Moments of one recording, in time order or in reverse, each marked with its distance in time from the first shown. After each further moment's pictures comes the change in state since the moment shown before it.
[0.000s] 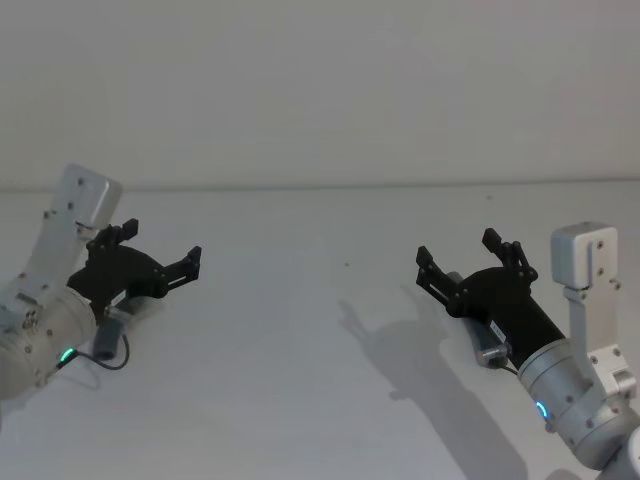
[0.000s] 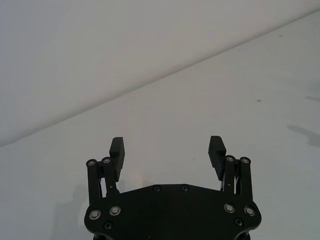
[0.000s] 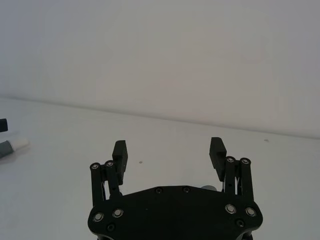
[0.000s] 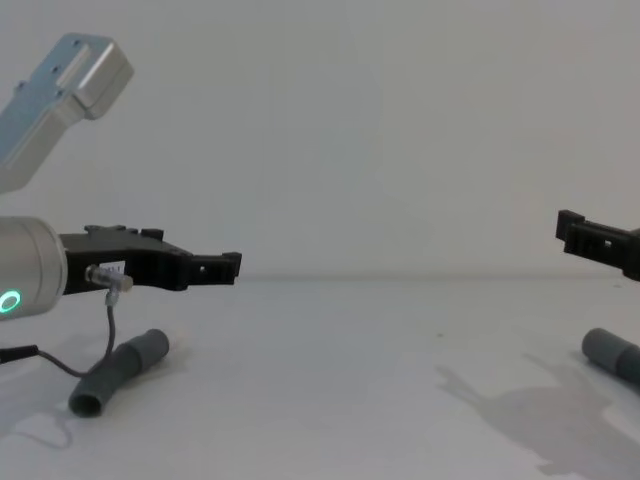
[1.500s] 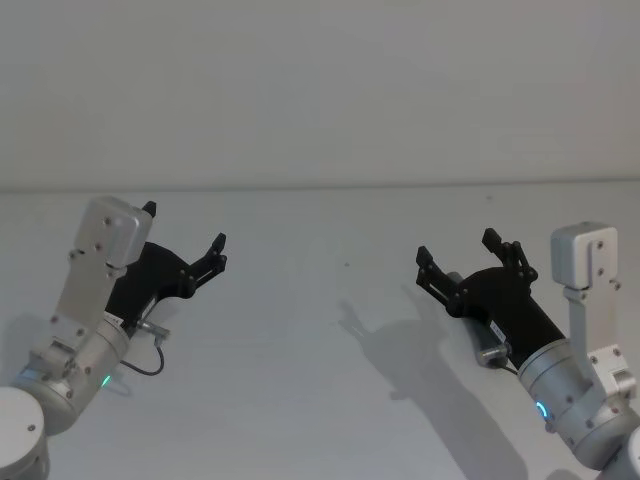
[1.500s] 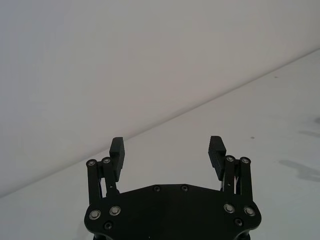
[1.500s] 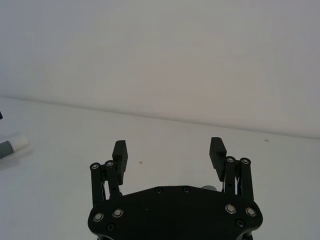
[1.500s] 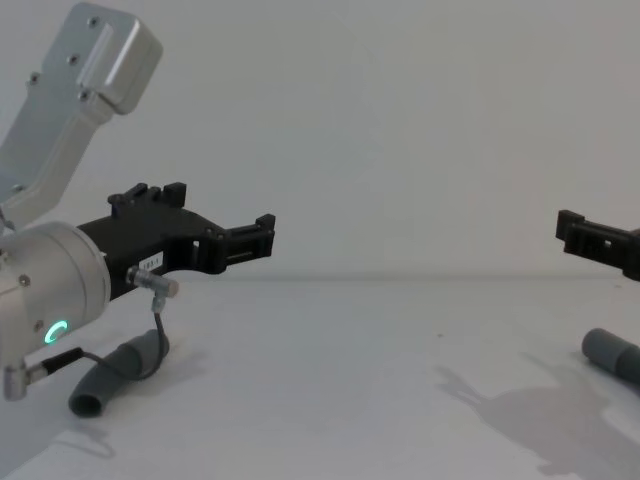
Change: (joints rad) left arm 0.081 -0.022 0.072 -0.053 0.116 -0.264 0.172; right arm 0.000 0.000 0.000 0.000 0.000 0.000 0.000
